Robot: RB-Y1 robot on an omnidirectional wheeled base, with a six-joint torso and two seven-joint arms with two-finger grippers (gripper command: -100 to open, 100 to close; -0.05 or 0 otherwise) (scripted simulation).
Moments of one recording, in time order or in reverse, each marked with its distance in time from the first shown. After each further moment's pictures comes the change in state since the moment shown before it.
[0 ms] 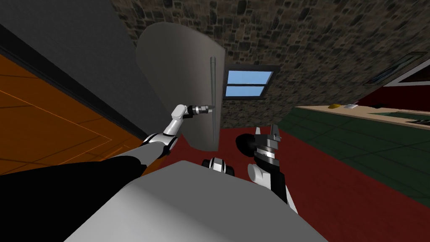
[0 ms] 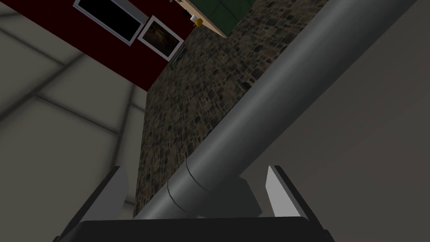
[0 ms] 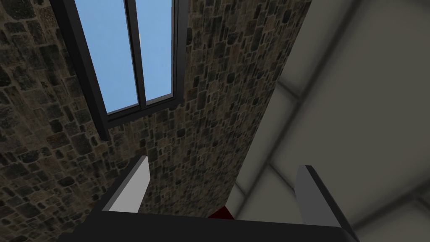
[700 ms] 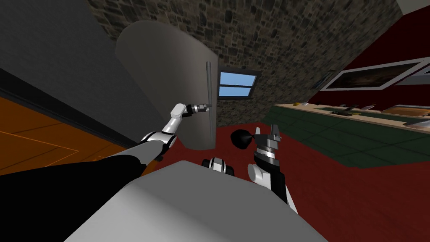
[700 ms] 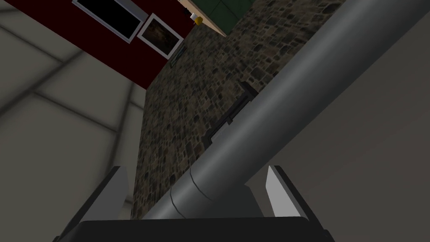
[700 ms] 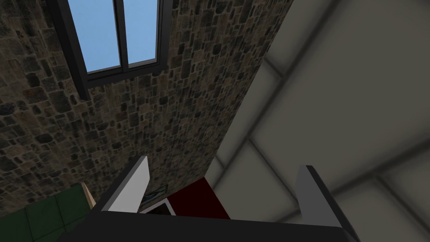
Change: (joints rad) left arm -0.034 0.036 0.012 0.110 -0.056 0.051 -0.005; right arm 0.000 0.000 0.000 0.000 0.000 0.000 0.000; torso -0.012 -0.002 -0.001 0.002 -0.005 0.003
